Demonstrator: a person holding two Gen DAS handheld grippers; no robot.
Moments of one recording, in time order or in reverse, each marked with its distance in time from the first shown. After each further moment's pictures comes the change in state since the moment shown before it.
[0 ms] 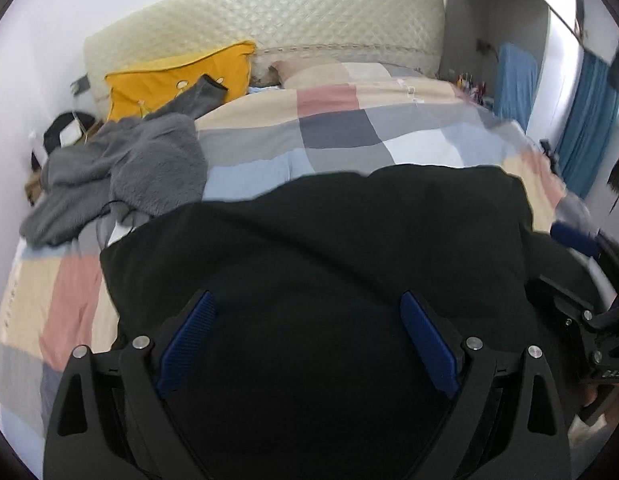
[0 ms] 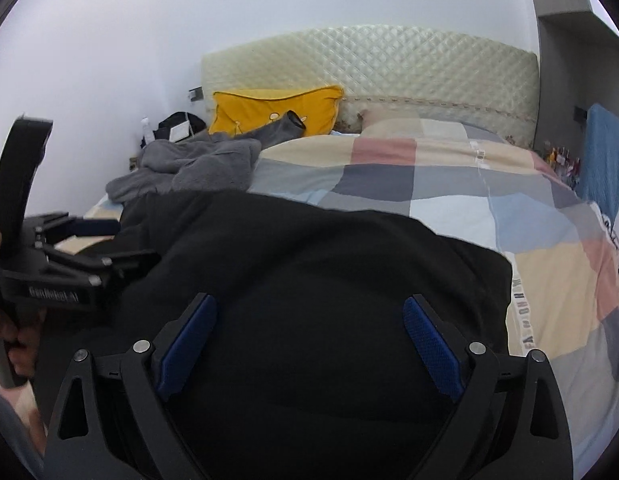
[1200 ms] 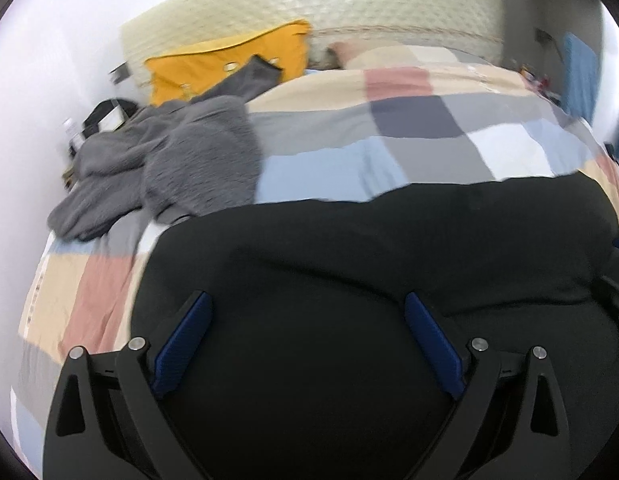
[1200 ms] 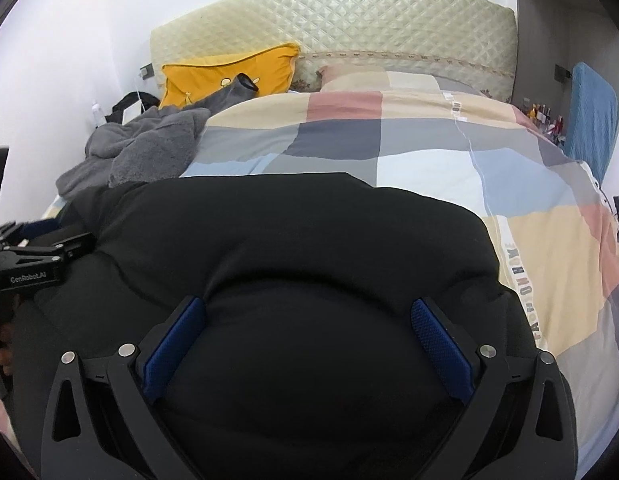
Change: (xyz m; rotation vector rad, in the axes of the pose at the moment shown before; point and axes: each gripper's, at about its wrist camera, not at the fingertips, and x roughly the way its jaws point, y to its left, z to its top) left arm 0.069 0.048 0.006 -0.069 0.038 0.206; right arm 0.062 -0.043 -0.002 0.074 0.131 -0.106
